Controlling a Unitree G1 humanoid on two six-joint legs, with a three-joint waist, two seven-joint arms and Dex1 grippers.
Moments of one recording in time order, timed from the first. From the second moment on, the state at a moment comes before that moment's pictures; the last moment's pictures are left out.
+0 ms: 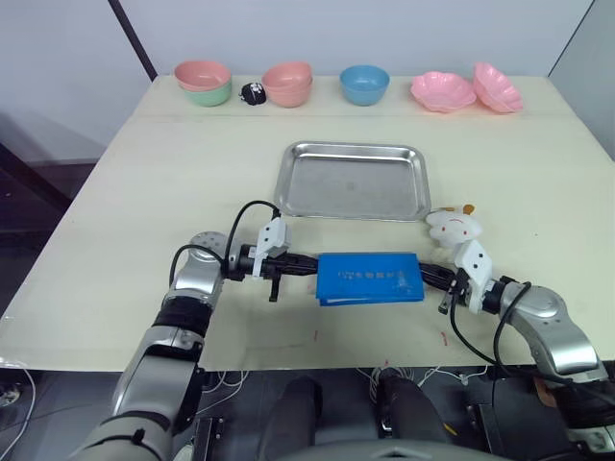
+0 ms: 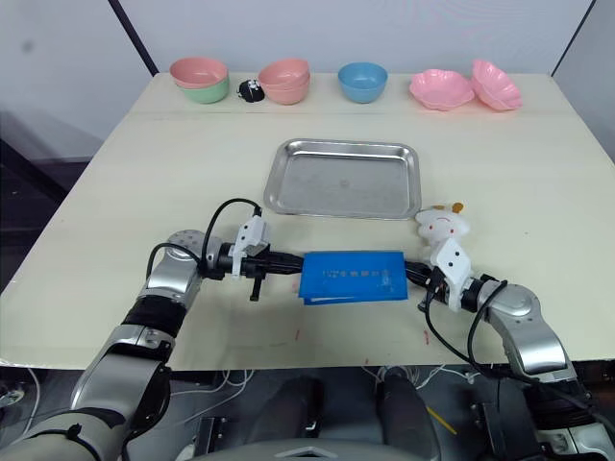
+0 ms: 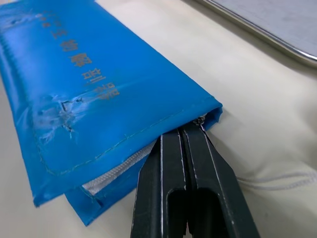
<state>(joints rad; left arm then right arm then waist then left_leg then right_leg) -0.58 0.49 -0.12 0.58 -0.16 -0.07 -1.48 -0.13 -0.54 0.07 -0.08 0.25 0.23 0.86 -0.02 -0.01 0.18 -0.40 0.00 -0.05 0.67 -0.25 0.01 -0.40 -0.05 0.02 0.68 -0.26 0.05</state>
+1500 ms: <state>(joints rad) -0.43 0.67 -0.01 0.31 -0.35 0.09 -1.44 0.13 -0.71 -0.15 -0.12 0.39 -0.02 1.12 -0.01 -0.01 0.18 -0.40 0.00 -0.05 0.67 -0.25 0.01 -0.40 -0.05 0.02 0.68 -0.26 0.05</state>
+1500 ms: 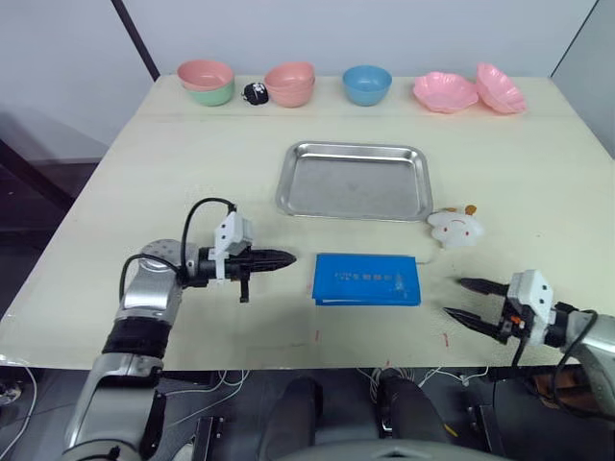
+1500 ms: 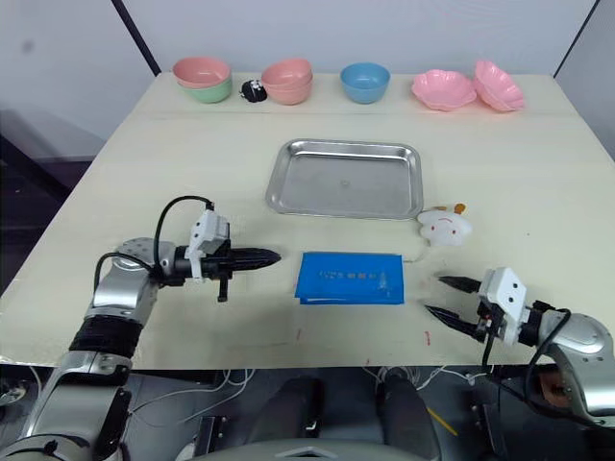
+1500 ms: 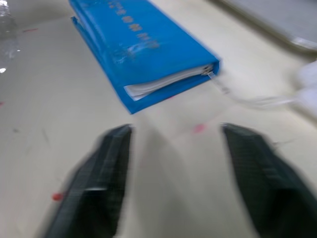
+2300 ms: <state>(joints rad) -0.37 0.78 -0.02 -0.06 -0.49 0.21 -1.55 -0.22 -0.61 0.09 0.27 0.14 -0.69 1.19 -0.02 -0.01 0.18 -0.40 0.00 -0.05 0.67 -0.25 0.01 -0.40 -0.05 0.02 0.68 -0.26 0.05</state>
